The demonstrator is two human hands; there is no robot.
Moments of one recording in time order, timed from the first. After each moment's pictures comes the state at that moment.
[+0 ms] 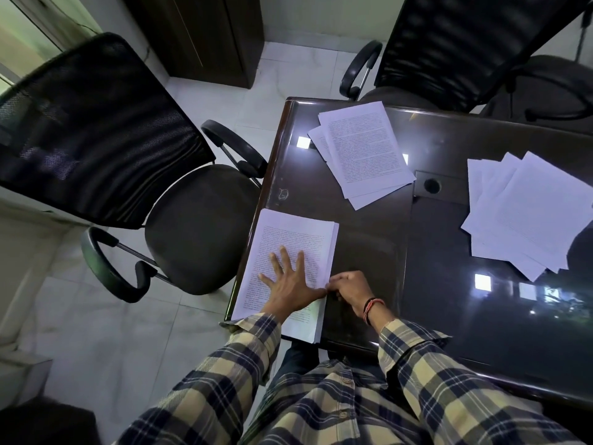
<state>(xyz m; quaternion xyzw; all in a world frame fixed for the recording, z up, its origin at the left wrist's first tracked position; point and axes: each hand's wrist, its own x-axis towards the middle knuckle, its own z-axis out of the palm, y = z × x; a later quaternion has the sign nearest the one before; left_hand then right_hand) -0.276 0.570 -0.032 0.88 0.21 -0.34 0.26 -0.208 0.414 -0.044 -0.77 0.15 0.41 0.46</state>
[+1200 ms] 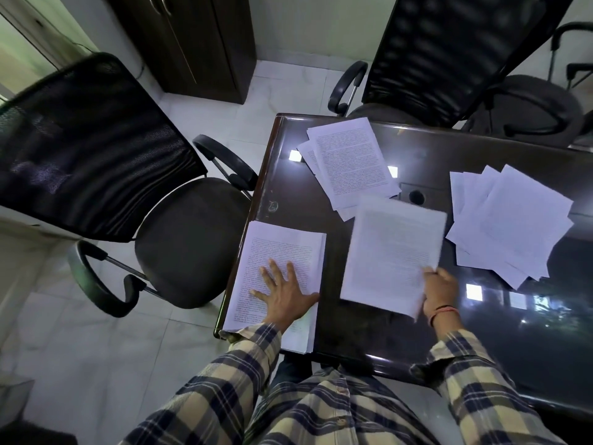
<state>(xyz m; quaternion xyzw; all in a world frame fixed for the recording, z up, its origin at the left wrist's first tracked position) -0.268 0.552 -0.037 0.86 0.28 -0.32 0.27 -0.128 0.260 -0.022 -0.79 0.34 0.09 0.50</state>
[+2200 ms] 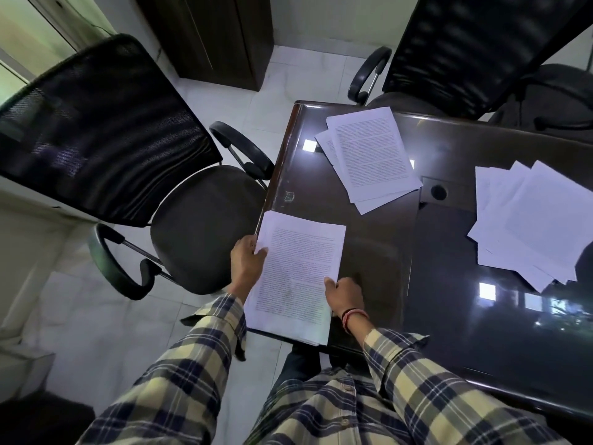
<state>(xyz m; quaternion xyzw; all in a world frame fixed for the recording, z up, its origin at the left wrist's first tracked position) -0.269 0.674 -0.019 0.77 0.45 -0.04 0.45 -0.228 0.442 -0.043 -0.88 0.10 0.37 0.28</state>
